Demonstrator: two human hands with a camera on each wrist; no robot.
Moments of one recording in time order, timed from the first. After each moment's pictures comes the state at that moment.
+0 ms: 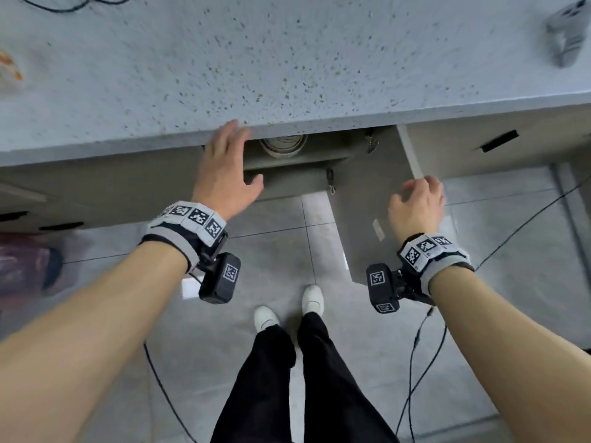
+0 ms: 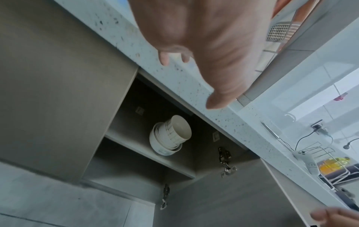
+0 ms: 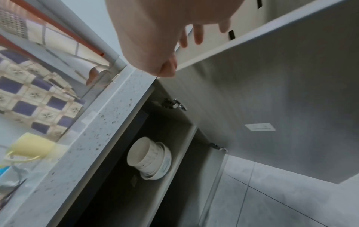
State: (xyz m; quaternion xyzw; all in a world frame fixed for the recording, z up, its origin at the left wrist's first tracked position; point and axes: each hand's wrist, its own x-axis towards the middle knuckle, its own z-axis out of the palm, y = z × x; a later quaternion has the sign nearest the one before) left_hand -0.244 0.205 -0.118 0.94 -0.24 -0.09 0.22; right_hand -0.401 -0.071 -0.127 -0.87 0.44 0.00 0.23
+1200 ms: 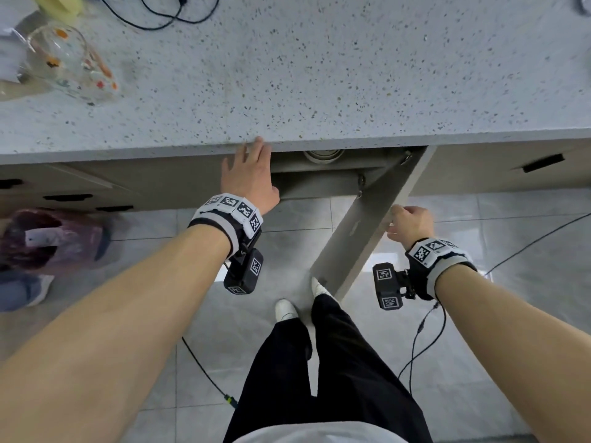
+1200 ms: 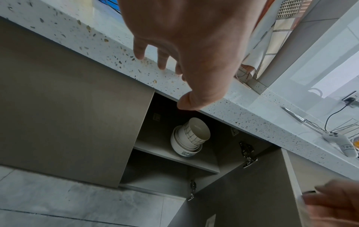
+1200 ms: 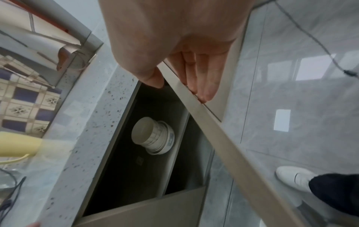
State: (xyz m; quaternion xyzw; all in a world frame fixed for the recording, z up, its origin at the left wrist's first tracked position) left_hand -0.222 0.243 -0.097 0.97 -0.18 -0.19 0.03; right_hand -0.362 -0.017 -0.111 -0.70 0.52 0.13 0.48
